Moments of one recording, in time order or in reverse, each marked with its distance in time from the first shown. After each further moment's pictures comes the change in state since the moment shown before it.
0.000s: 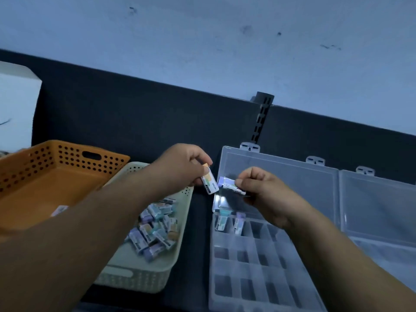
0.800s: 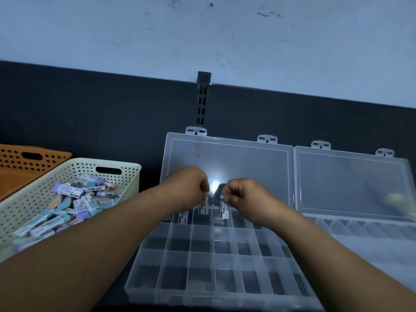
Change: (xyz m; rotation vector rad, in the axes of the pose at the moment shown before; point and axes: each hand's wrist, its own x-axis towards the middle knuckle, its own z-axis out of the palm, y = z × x) left_hand 0.035 0.013 0.155 0.687 -0.150 0.041; right_hand -0.013 0.050 -0.119 -0.888 -0.014 -0.159
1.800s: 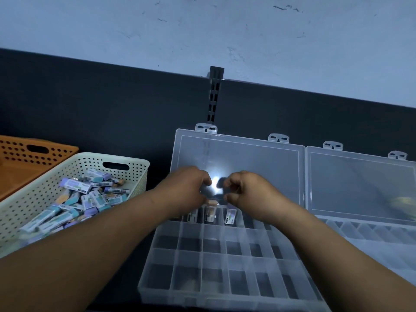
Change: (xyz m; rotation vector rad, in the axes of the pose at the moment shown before) left_hand 0.002 -0.038 0.004 0.132 0.067 0.118; right_hand 0.012 -0.020 0.003 -0.145 0.006 -0.061
